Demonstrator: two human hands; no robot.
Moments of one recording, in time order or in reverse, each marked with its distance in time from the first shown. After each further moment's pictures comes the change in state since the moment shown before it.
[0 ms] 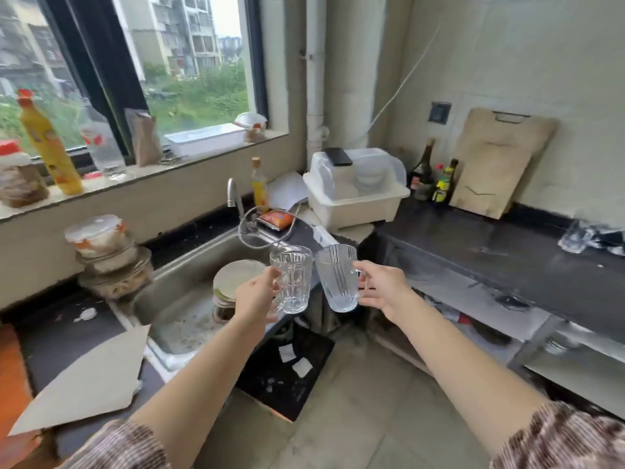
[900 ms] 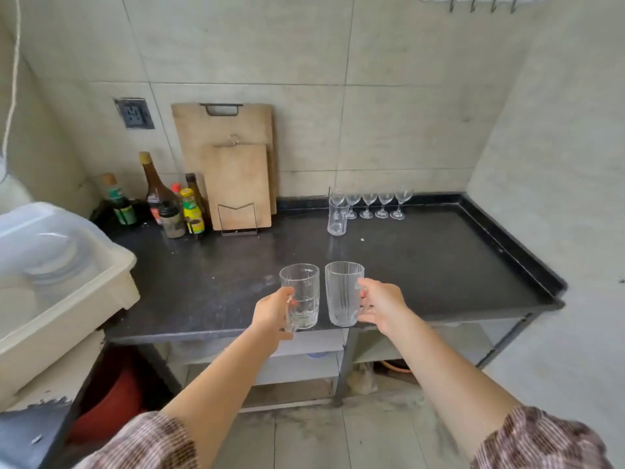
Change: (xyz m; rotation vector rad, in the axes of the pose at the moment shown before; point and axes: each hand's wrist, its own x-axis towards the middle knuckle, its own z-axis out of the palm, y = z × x) left_hand 0.067 -0.004 0.612 0.348 -0.783 -0.229; right_hand 0.208 -0.005 -0.472 0.381 0.809 0.184
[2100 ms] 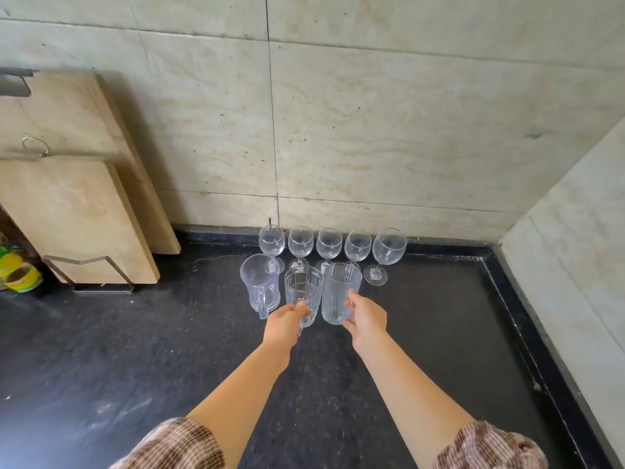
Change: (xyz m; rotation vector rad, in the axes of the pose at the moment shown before) left_hand 0.345 0.098 0.347 0.055 0.025 -0.091; right_hand 0.455 -0.159 -0.069 0.143 0.119 0.266
